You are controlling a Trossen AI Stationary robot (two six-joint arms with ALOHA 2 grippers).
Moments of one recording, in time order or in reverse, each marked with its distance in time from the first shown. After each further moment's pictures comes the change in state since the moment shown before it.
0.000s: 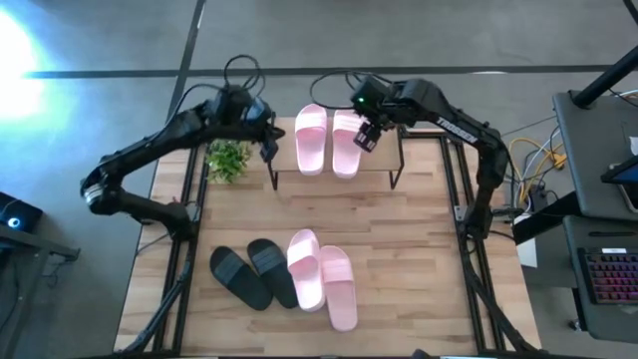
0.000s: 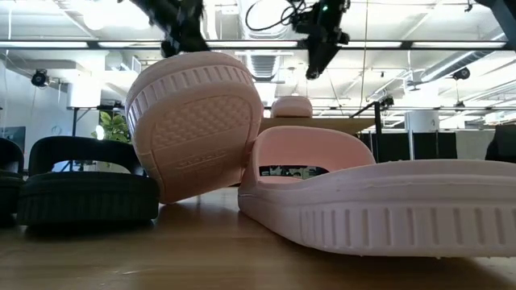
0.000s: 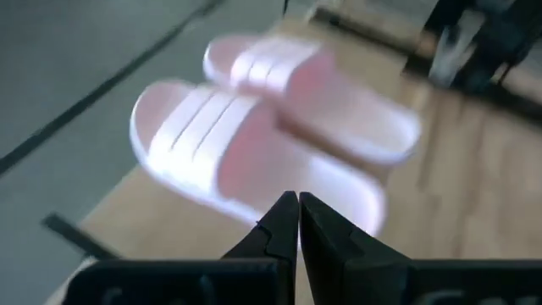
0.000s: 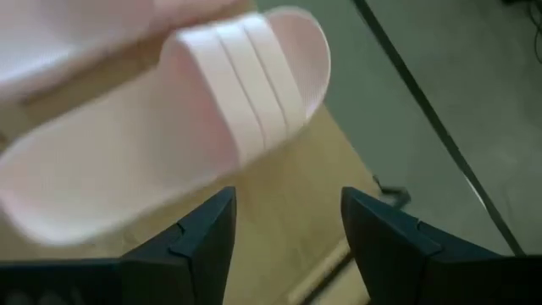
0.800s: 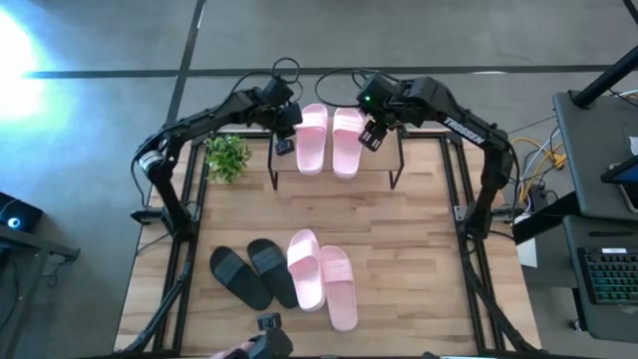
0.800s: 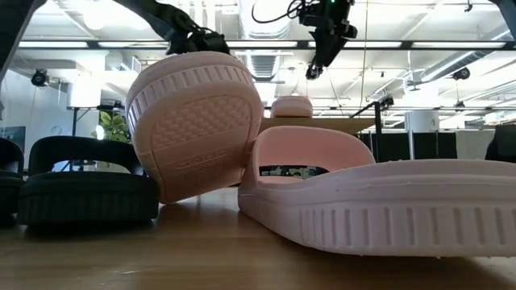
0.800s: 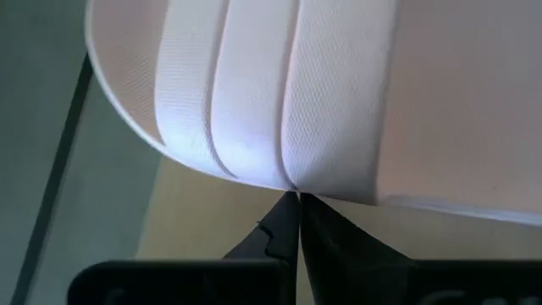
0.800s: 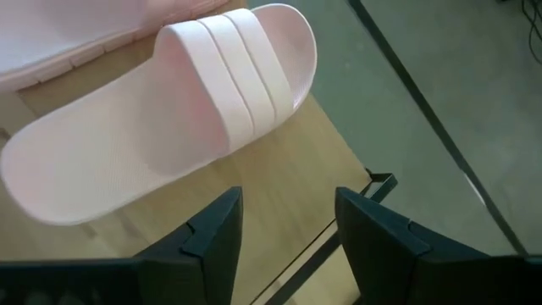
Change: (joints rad) left arm 0.117 0.468 0.228 -0.119 -0.047 0.525; right arm -0.001 -0.034 -0.010 -0.011 0.007 0.019
